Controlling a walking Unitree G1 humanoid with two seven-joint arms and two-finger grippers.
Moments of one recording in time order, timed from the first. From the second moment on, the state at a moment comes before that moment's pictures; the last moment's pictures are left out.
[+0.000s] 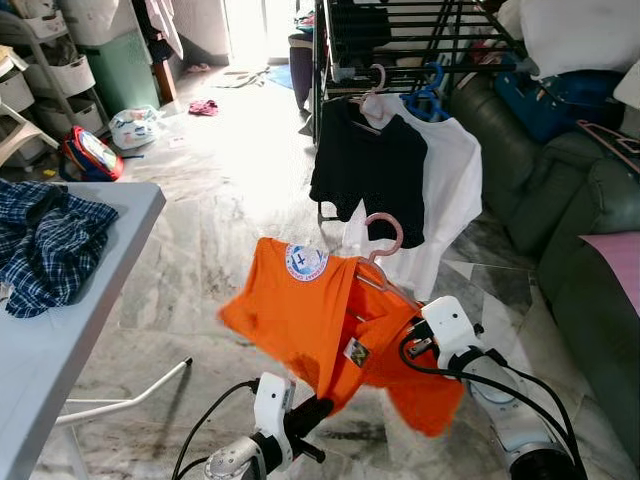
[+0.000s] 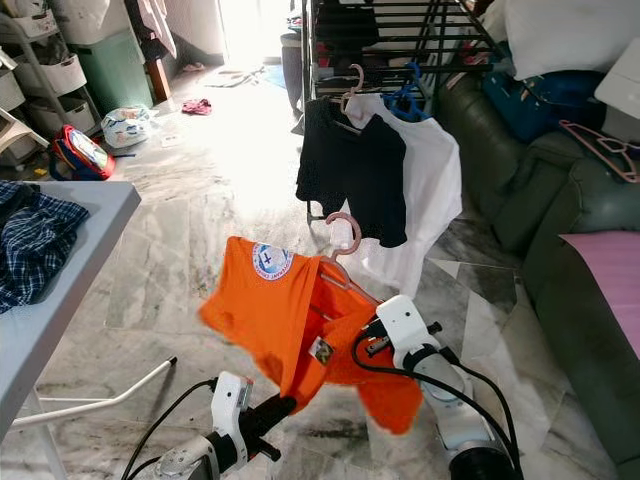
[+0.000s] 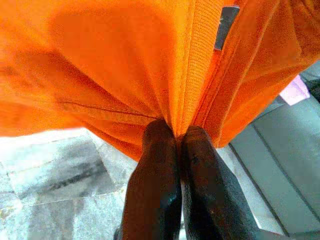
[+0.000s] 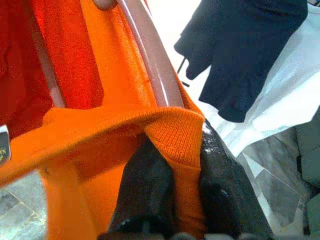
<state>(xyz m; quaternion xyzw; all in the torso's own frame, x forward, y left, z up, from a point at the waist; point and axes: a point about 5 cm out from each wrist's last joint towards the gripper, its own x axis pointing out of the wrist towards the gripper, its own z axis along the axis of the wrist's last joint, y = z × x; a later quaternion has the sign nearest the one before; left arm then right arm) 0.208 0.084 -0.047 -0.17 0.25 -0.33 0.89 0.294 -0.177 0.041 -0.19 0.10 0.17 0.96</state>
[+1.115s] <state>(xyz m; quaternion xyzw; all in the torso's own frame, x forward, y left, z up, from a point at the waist) 0.192 0.085 -0.055 -0.19 0.26 -0.31 0.89 0.289 -0.181 0.032 -0.22 0.12 0.18 0.95</state>
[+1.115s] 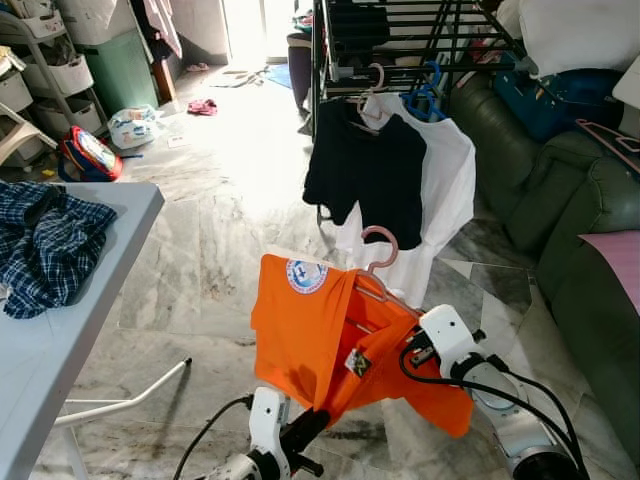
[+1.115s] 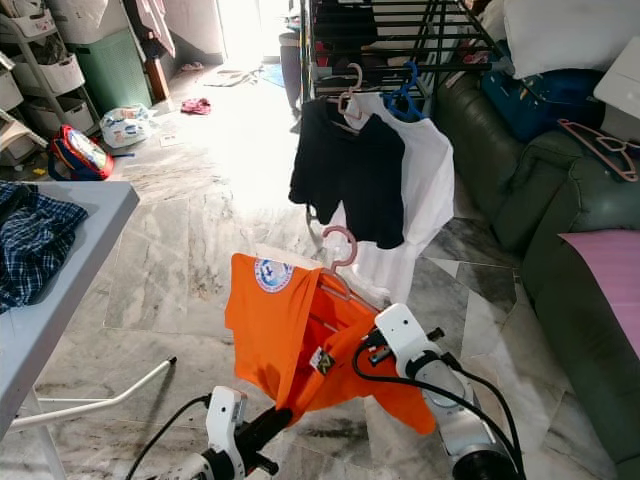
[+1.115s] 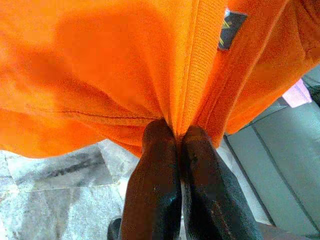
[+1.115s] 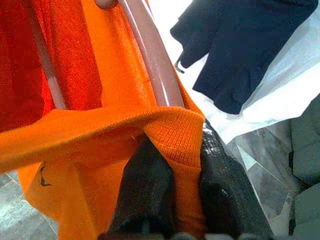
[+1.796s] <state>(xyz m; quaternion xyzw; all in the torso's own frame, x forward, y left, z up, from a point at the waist) 0.237 0.114 -0.040 -0.08 0.23 -0.02 0.97 0.289 -0.175 0.033 -0.22 0.11 0.19 0.95</state>
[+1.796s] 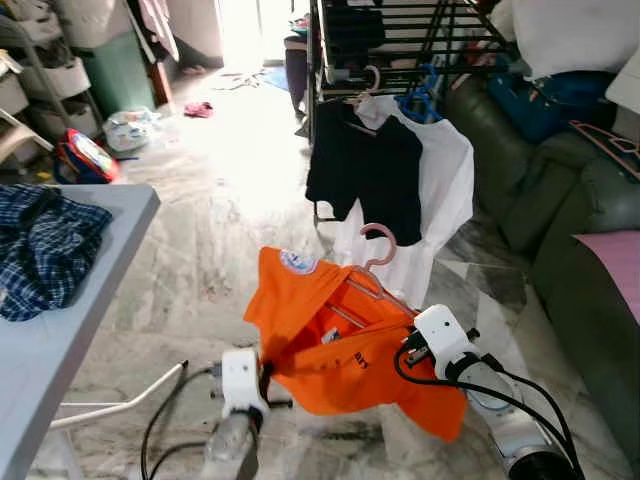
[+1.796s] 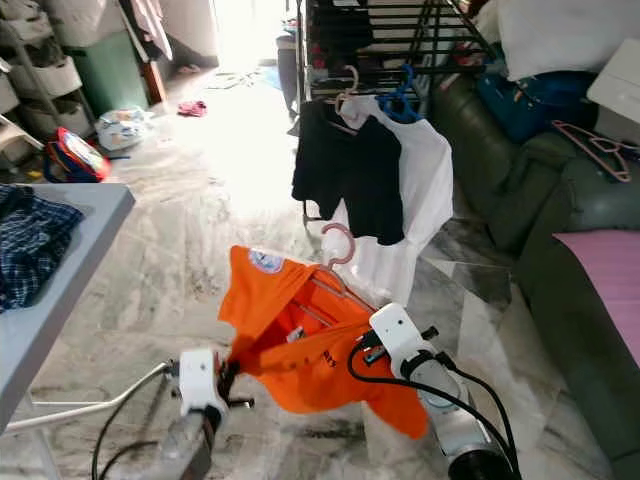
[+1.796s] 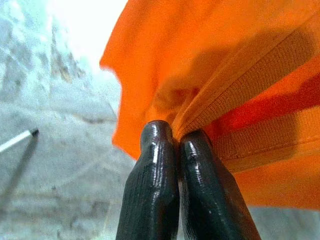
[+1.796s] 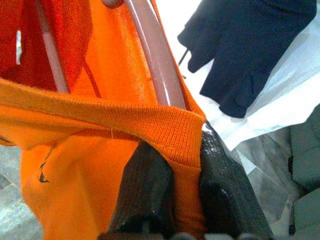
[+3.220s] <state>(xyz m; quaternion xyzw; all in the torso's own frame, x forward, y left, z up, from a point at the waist) 0.264 0.121 -0.025 -0.02 0.23 -0.03 0.97 0.290 -0.145 -0.004 -0.14 0.21 0.11 0.96</state>
